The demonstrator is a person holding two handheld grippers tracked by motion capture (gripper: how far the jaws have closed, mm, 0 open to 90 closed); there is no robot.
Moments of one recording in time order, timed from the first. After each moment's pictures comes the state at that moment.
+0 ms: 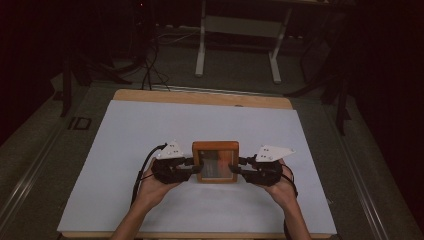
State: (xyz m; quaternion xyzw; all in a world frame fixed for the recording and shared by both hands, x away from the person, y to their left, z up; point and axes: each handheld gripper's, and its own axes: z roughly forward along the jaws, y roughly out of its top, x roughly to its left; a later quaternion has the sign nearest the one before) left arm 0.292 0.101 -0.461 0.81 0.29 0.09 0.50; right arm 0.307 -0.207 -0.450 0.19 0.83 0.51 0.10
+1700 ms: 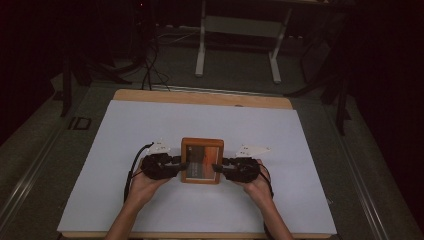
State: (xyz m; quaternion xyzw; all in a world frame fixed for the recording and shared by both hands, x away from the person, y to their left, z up) left arm 0.312 0.134 -0.492 0.80 0.36 0.08 0.48; right arm 0.332 -0.165 -0.499 0.27 0.82 0.51 0.06
